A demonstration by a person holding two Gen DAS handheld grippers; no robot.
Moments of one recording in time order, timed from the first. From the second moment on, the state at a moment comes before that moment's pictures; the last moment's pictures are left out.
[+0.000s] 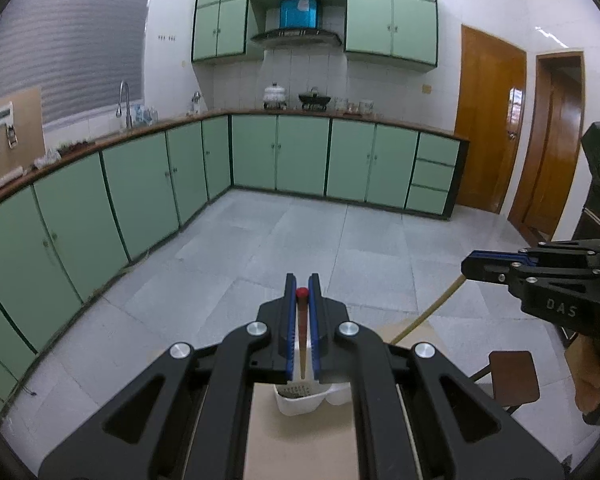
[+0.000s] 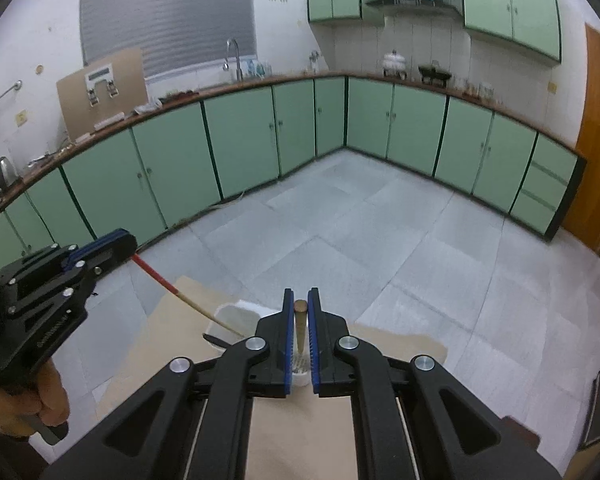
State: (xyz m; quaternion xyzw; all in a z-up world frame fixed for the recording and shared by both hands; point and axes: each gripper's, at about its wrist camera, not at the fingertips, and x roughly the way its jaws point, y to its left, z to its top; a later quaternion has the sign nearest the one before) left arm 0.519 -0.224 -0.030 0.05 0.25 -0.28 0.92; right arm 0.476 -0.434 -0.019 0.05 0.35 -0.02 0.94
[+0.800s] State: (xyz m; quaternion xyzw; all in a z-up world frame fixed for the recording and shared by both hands) left arm 0.289 -0.079 -0.149 0.07 0.25 -0.28 0.92; right arm 0.195 -0.357 -0.164 0.04 0.30 -0.02 0.95
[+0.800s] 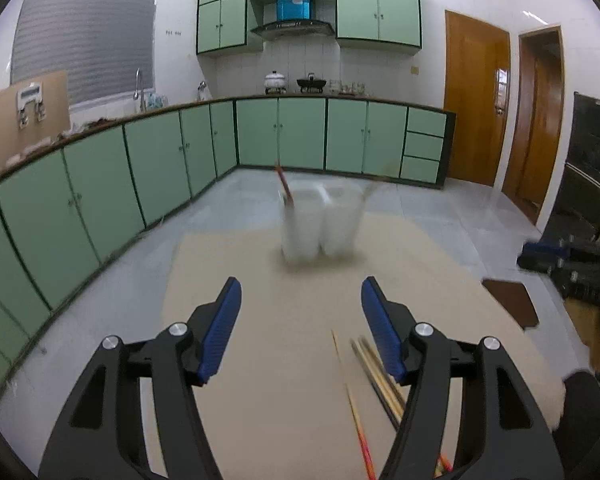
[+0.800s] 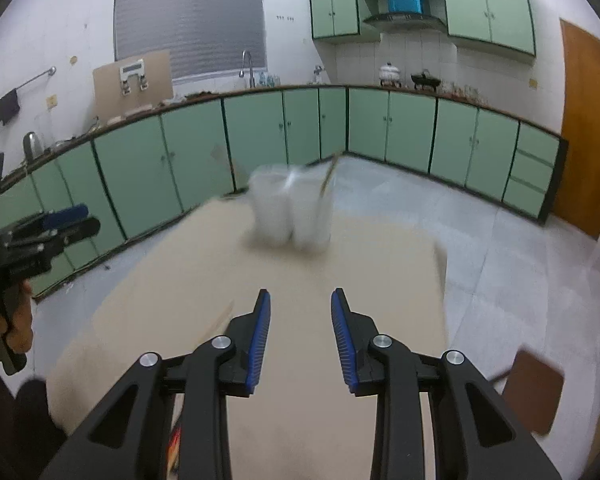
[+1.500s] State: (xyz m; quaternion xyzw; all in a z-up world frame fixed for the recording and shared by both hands) left arm 0.202 -0.080 -0.313 0.09 0.38 -0.26 0.88; right arm 0.114 -0.239 -0.298 -0.02 0.37 0.04 0.93
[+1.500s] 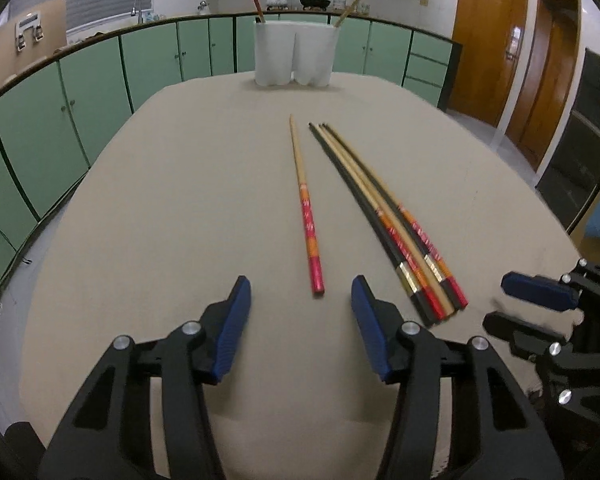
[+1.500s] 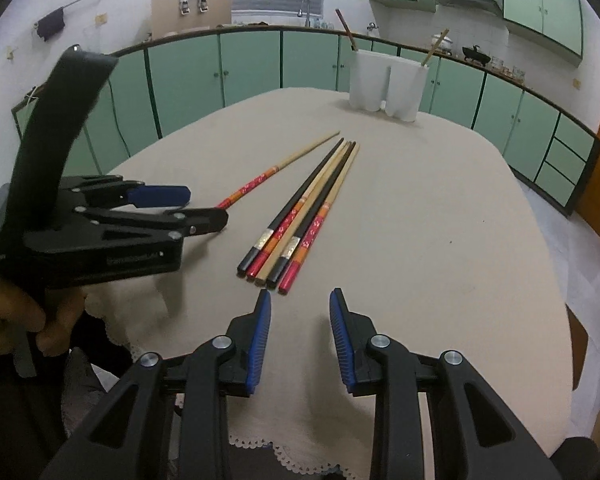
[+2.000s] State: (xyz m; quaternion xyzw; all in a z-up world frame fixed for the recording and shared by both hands) left arm 0.198 -0.083 -0.310 0.09 0.37 -0.25 0.89; right arm 0.119 -0.240 -0.305 -0.02 0.37 0.04 0.93
